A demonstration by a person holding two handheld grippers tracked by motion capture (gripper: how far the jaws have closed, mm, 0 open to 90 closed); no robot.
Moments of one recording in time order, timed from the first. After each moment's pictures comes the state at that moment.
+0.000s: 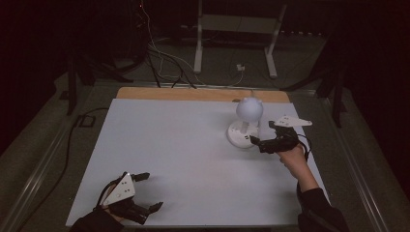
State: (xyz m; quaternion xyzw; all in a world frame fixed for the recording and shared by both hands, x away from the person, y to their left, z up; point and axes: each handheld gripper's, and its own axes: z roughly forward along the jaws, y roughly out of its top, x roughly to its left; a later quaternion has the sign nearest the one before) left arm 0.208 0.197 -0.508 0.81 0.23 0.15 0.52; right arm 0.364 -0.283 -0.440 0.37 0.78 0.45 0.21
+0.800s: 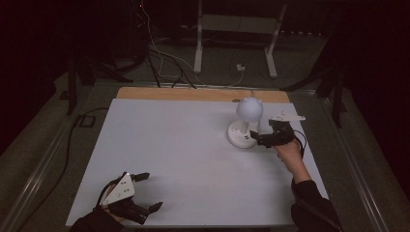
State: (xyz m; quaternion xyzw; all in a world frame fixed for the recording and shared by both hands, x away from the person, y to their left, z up) left arm 0.208 0.198 -0.508 0.81 0.23 0.15 0.52; right arm 0.398 -0.288 -0.465 0.42 0.78 0.42 0.22
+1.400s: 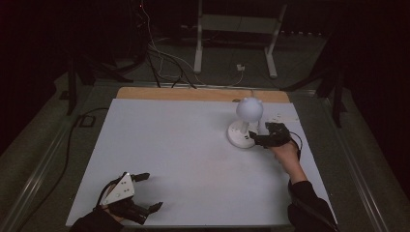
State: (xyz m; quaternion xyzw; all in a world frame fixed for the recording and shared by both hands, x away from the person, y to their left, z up) left arm 0.208 0.198 -0.509 0.81 0.23 0.14 0.52; right arm 0.403 -0.283 -0.484 0.44 0.78 0.39 0.23
